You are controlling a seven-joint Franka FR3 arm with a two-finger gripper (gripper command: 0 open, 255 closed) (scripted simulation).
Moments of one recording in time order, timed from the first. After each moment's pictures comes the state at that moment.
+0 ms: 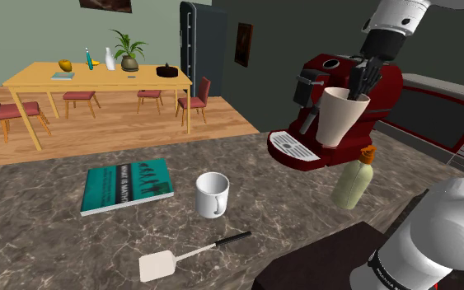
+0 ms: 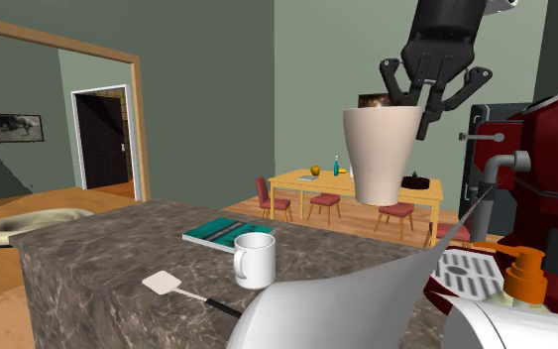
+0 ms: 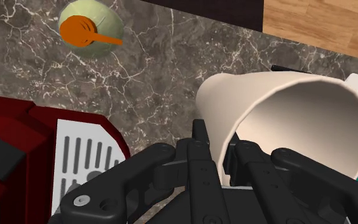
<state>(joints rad) -0.09 -0.82 -0.12 -2.27 0.09 1.44 -0.04</state>
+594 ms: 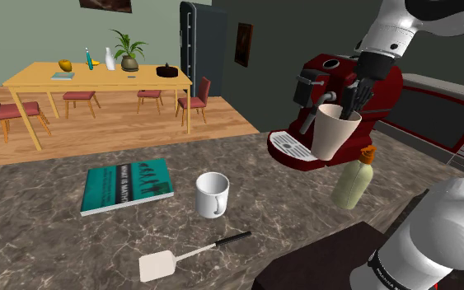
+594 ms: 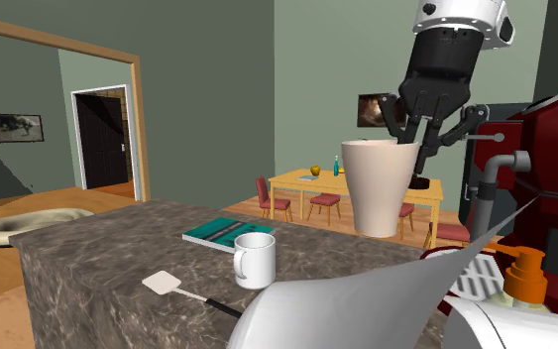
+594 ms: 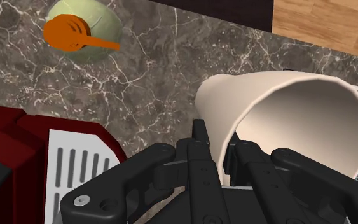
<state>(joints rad) -0.10 -0.86 -0.13 -2.41 0.08 1.54 -0.06</state>
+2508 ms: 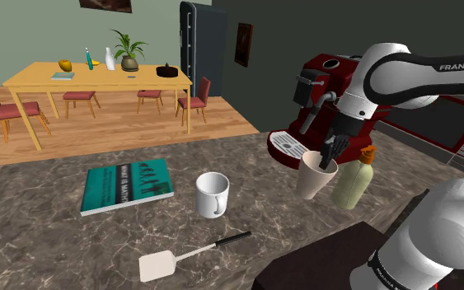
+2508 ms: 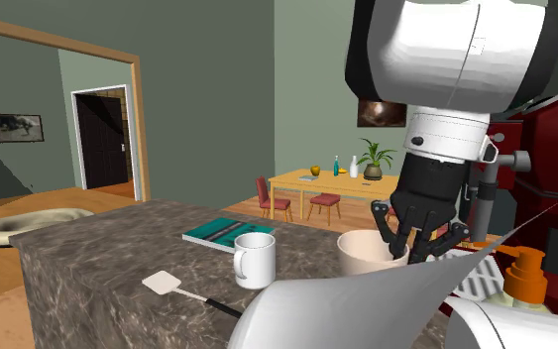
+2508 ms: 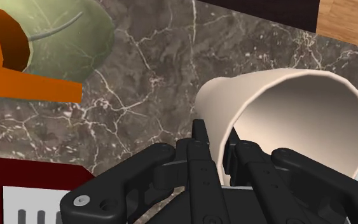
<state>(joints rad) -0.12 -0.89 -0.15 -2.82 0.07 1.91 -0.11</state>
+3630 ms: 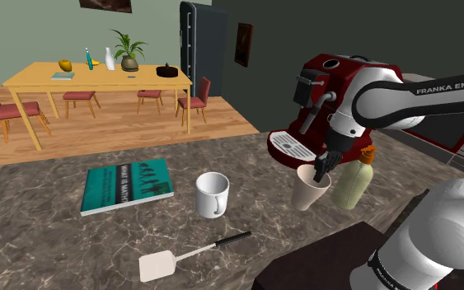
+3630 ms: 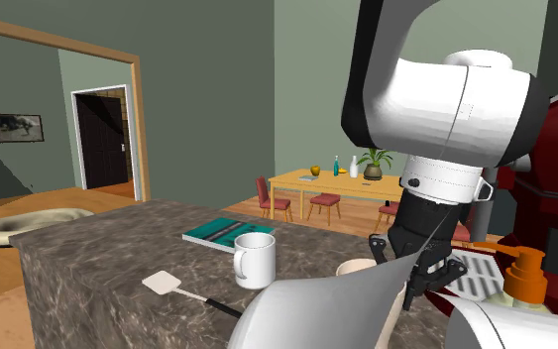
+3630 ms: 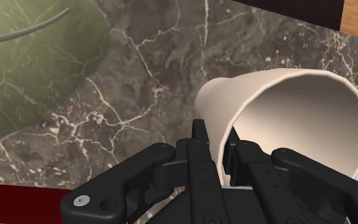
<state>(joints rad) -0.12 -0.83 -0.16 -2.92 0.07 2.08 -0.14</state>
